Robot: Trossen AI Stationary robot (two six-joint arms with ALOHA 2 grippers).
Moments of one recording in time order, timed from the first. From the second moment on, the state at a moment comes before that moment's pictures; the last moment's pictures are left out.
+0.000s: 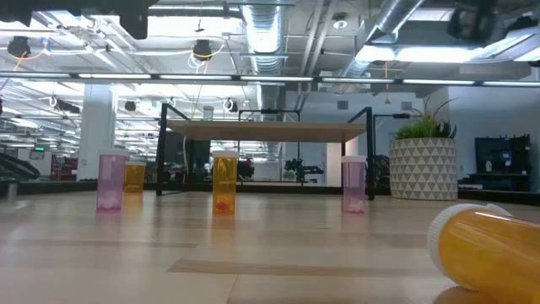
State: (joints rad) left arm -0.10 0.56 0.40 0.25 -0.06 -0.01; right arm 0.47 0.88 0.85 -0.54 0.26 0.93
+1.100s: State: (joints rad) left arm -0.10 0.56 0.40 0.31 -0.11 0.07; right arm 0.86 1.59 0.91 -0.36 0.04 2.01
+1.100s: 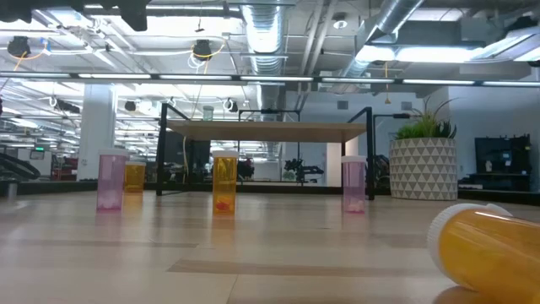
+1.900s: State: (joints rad) left arm -0.10 0.56 0.40 0.31 -0.12 0.08; right arm 0.91 1.89 1.35 -0.76 0.04 2.07
